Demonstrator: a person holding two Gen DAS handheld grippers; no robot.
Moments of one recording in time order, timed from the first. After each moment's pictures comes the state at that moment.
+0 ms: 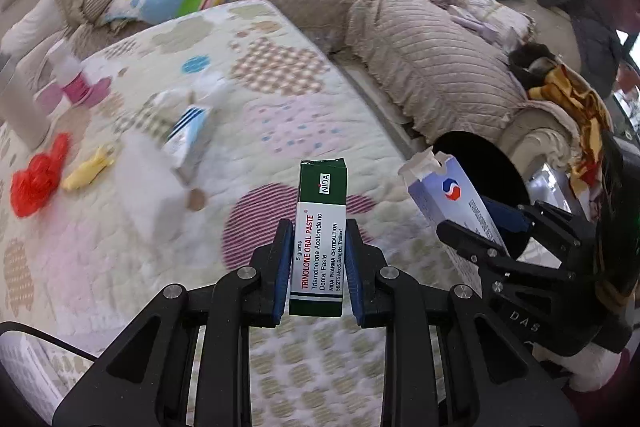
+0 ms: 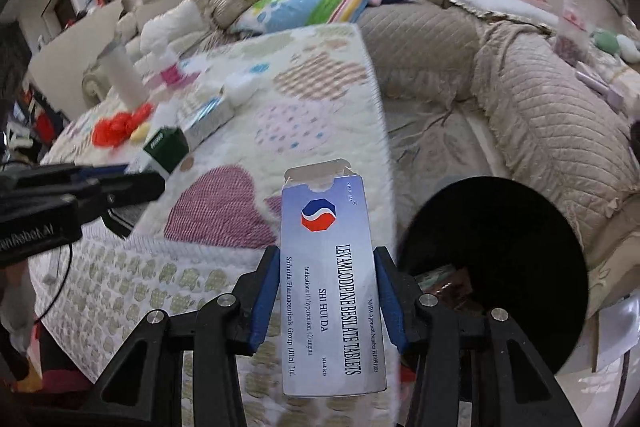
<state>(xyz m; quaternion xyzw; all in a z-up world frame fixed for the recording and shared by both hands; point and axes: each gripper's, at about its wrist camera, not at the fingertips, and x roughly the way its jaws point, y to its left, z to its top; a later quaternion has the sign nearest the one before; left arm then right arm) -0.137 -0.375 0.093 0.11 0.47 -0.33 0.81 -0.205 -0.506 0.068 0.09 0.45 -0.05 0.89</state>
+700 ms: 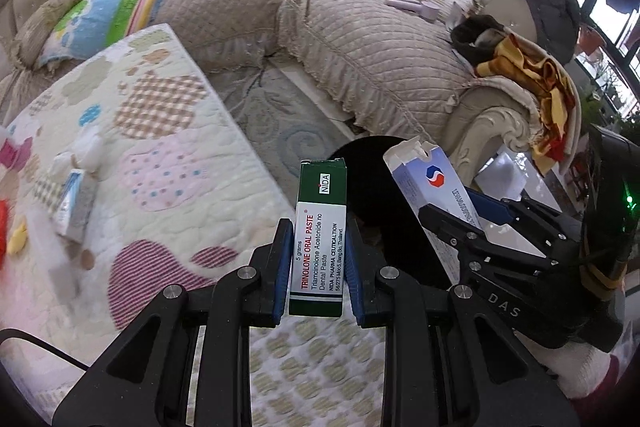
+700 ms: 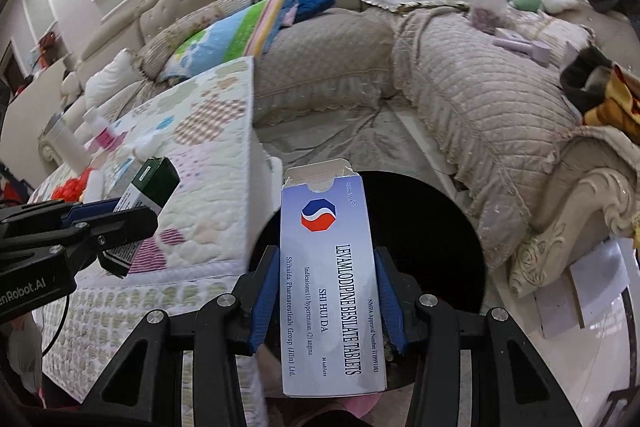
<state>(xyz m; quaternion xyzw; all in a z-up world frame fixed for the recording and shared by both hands) -0.167 -0.480 0.097 0.14 0.46 -0.41 0.78 -0.254 -0.599 0.081 0.15 0.42 -0.16 0.88</state>
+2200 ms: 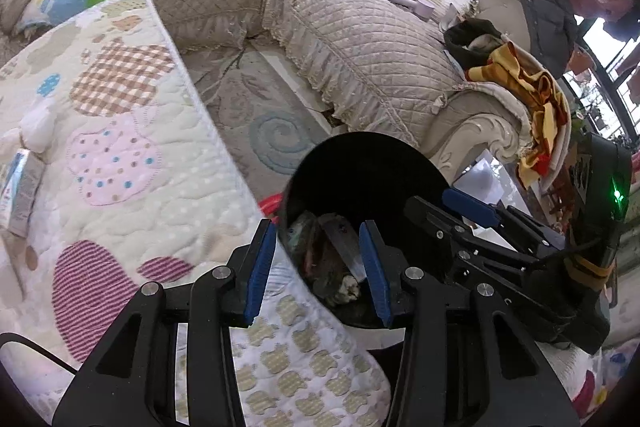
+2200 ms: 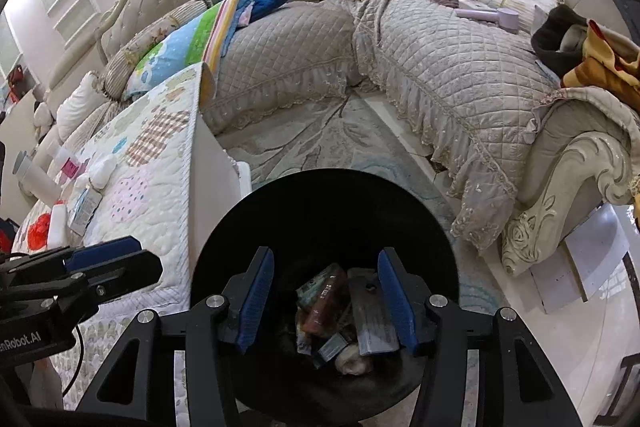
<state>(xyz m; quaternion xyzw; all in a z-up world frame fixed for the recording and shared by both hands) -0.147 -0.496 0.067 0.09 0.50 -0.42 0.75 -0.246 -0.630 0.063 0.19 0.43 -0.19 0.86</state>
